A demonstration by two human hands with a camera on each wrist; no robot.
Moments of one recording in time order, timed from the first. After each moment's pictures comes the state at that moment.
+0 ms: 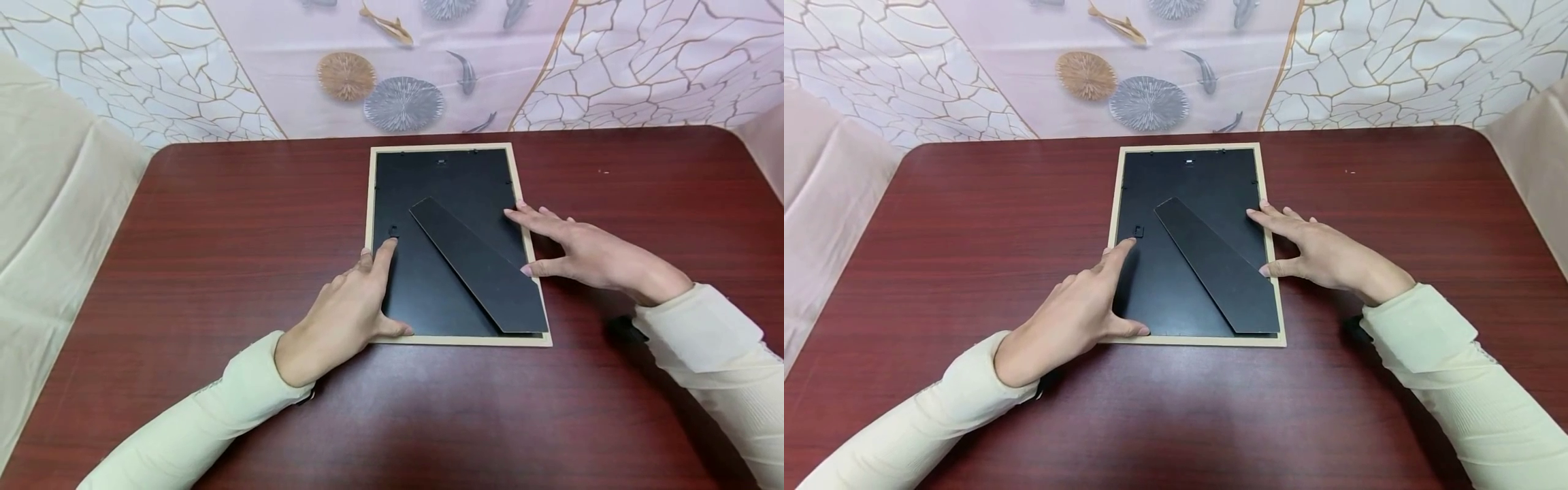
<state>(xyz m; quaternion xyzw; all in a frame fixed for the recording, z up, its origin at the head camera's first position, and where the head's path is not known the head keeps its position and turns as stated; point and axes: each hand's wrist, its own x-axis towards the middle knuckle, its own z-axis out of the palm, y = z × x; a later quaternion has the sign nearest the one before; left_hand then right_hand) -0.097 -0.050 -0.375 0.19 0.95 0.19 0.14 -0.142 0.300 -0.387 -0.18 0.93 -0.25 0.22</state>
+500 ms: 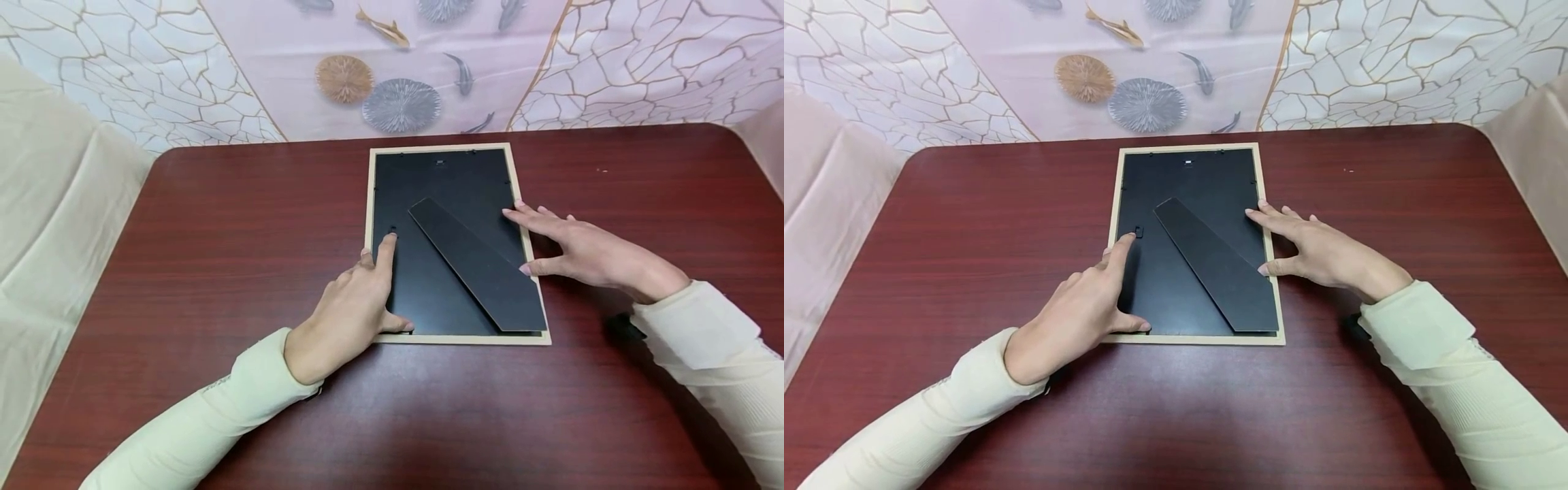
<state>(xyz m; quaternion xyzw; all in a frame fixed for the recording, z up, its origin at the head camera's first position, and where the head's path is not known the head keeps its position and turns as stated) -0.097 -0.041 -0.374 0.20 0.96 0.15 0.11 -0.141 0.300 -0.387 -0.18 0.92 -0.27 0.22</state>
